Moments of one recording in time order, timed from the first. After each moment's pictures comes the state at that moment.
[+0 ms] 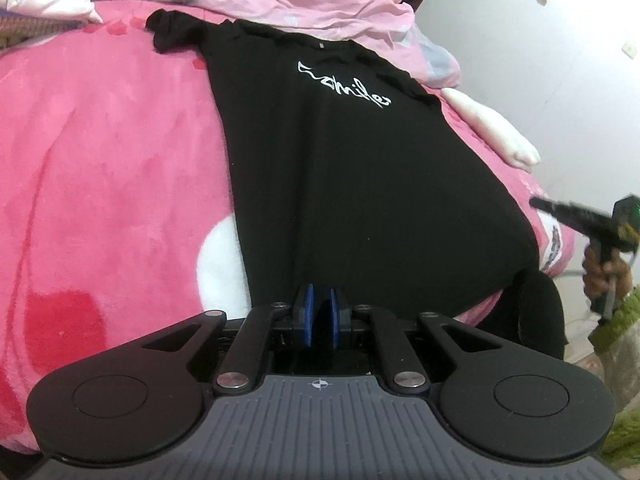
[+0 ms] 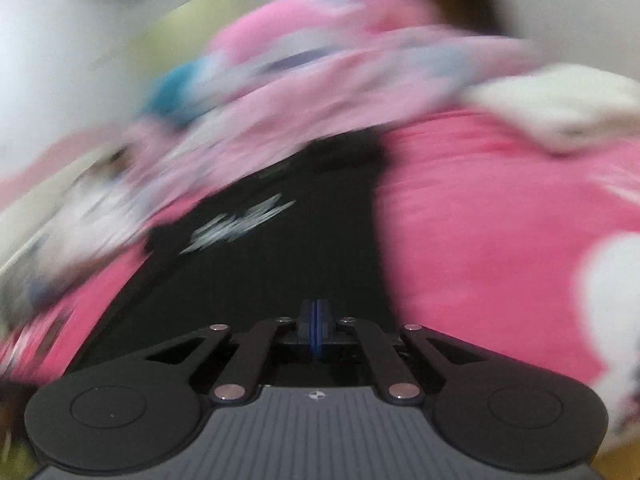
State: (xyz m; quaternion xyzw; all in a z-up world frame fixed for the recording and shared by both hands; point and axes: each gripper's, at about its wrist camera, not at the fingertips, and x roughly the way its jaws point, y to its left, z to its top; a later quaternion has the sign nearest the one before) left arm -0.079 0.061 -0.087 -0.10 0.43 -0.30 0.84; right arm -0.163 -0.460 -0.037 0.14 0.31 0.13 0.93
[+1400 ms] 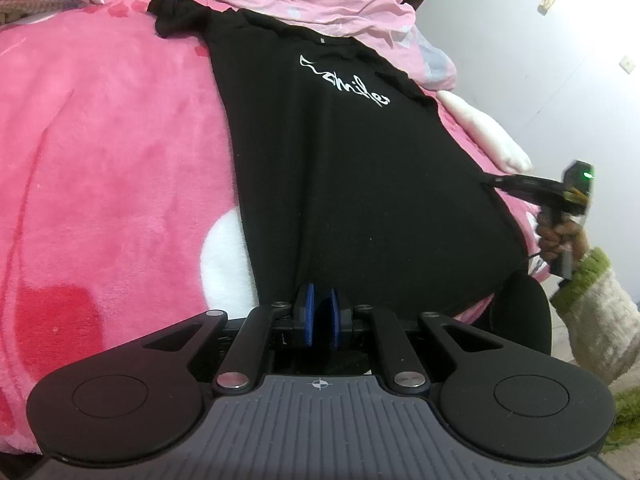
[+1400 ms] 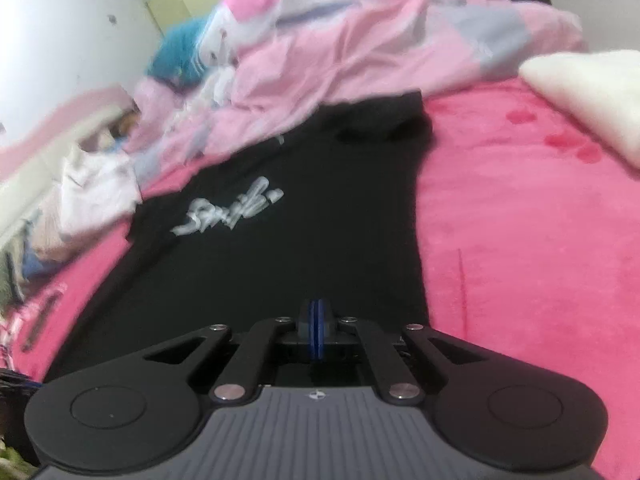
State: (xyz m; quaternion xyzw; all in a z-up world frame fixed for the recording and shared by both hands) left arm -0.073 0.069 -0.091 -0.12 0.44 -0.32 0.83; right arm -0.049 -0.485 -0.065 0.19 0.35 0.08 0.92
